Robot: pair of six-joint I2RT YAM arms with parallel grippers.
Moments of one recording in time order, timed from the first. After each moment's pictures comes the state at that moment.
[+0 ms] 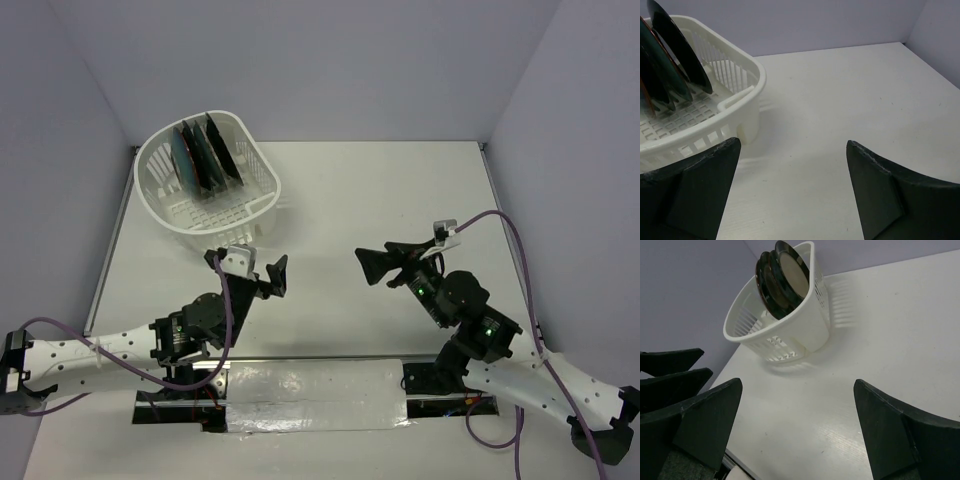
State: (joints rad) left arm -1.28 0.74 0.52 0.30 -1.01 -0.03; right arm 0.92 0.49 0.53 -0.02 0.40 0.53
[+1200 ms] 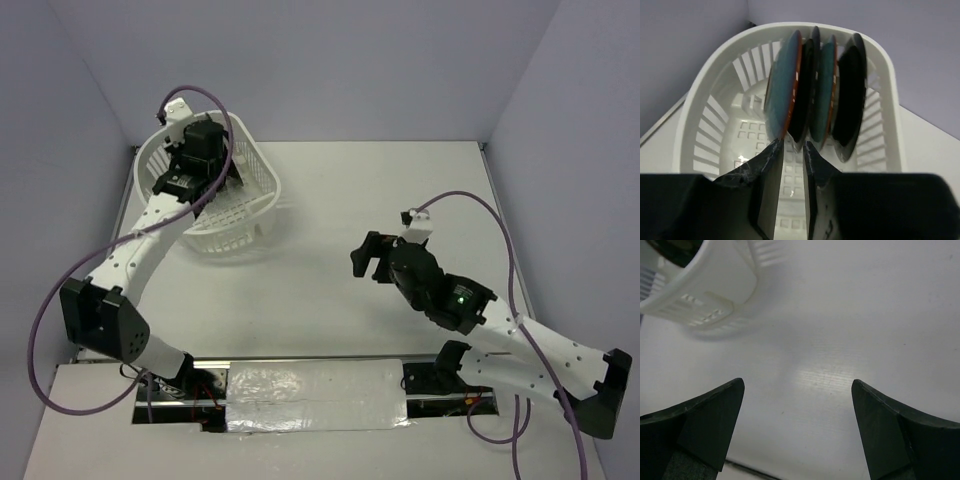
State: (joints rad) left arm -0.32 1.46 1.41 -0.35 -0.82 -0.47; right arm 0.92 0.84 0.77 -0.44 0.57 0.71
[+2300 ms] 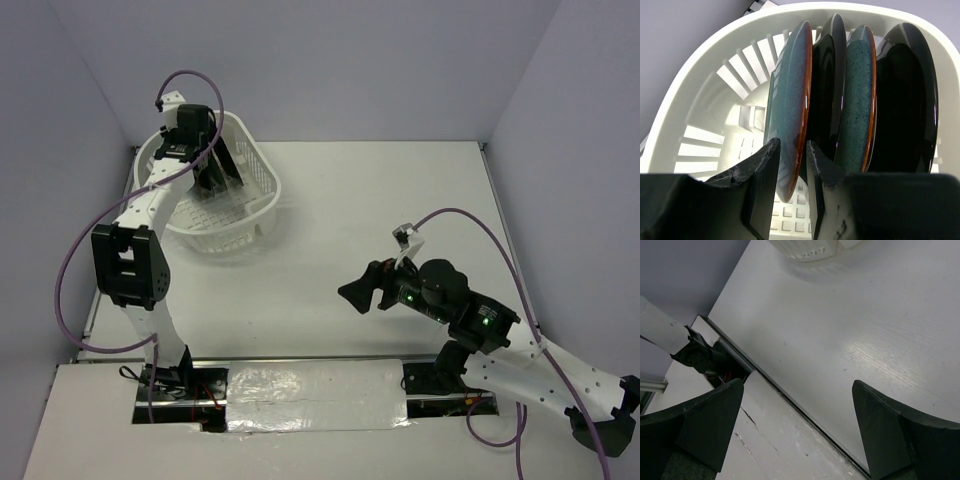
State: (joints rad) left arm -0.09 1.85 1.68 -0.40 -0.61 -0.40; right arm 0.93 0.60 0.65 -0.36 0.05 0.62
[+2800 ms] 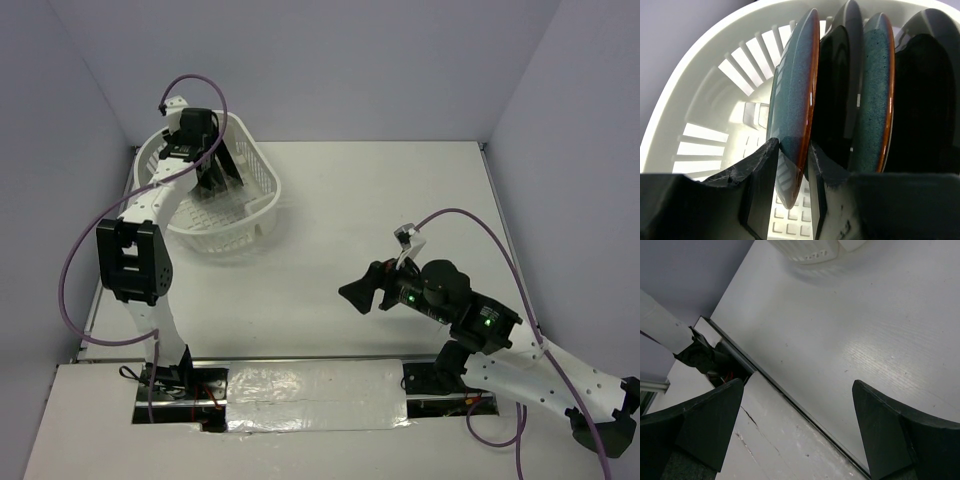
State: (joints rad) left arm -0.09 1.88 1.68 -0.40 -0.64 -0.40; right arm 0.93 0.58 0.65 -0.36 0.04 0.62
